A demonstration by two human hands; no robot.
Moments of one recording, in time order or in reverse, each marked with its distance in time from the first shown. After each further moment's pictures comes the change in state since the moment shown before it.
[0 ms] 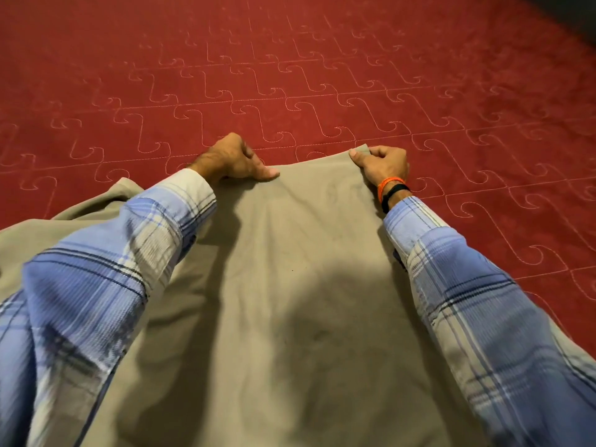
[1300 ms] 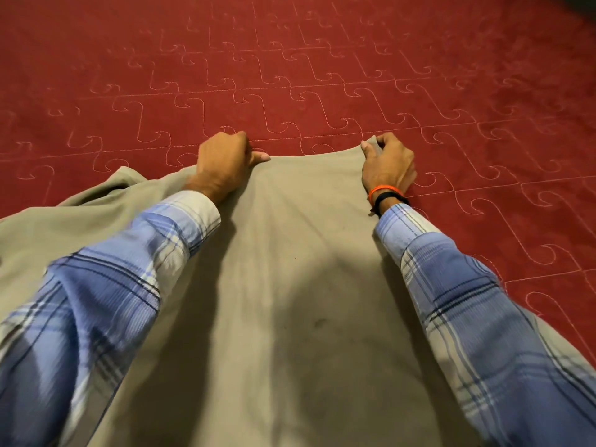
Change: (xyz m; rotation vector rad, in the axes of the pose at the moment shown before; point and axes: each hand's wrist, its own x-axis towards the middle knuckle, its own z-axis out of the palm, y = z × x) left_hand 0.011 -0.031 0.021 0.527 0.437 0.232; right_hand -0.019 0.000 0.009 -0.459 0.223 -0.230
